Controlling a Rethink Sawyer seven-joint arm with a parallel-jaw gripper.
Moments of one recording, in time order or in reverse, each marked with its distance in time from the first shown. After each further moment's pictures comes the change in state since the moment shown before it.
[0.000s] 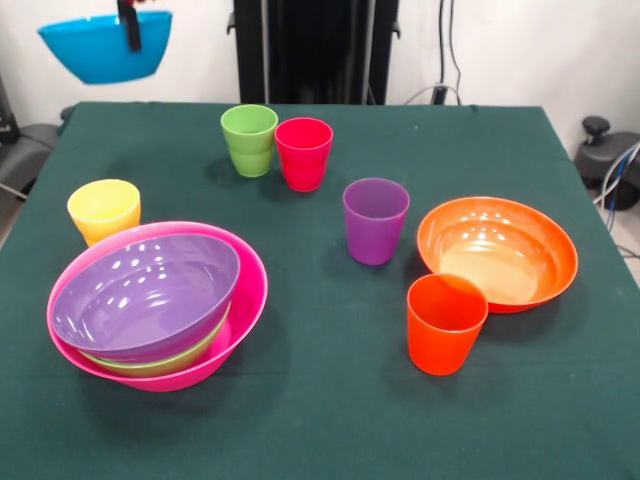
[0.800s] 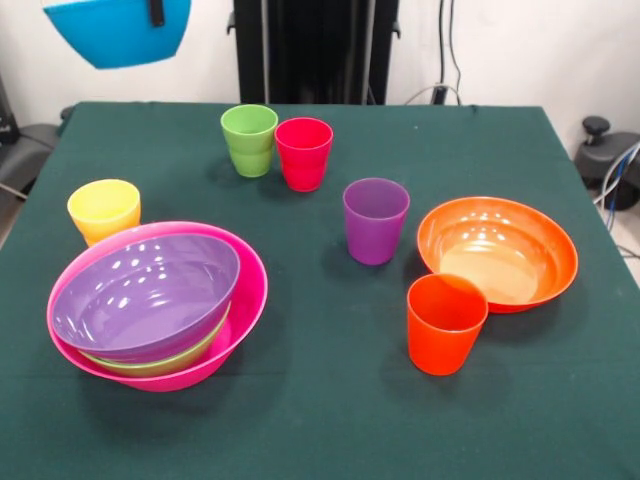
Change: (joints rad) arm 0.069 -0.060 0.077 -0.066 0.058 0.103 0.000
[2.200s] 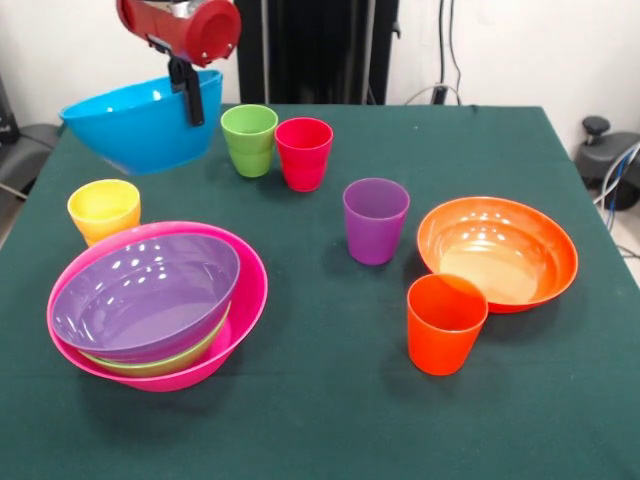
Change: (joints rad) arm 0.154 0.260 0.011 -0.339 -0.008 0.108 0.000
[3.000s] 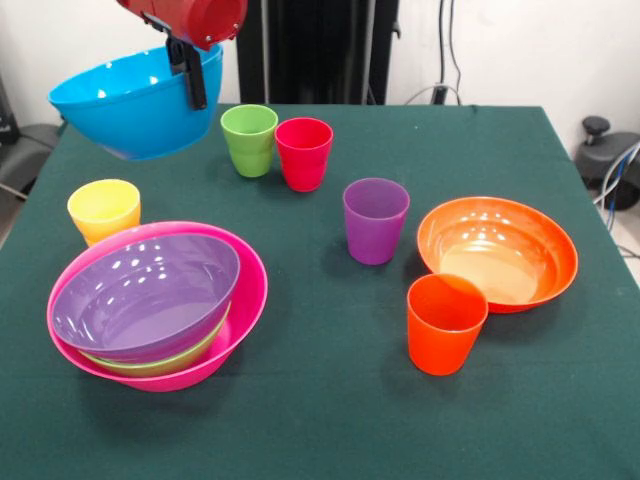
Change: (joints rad) arm 0.062 0.036 0.002 -0.201 -0.001 0.241 0.000
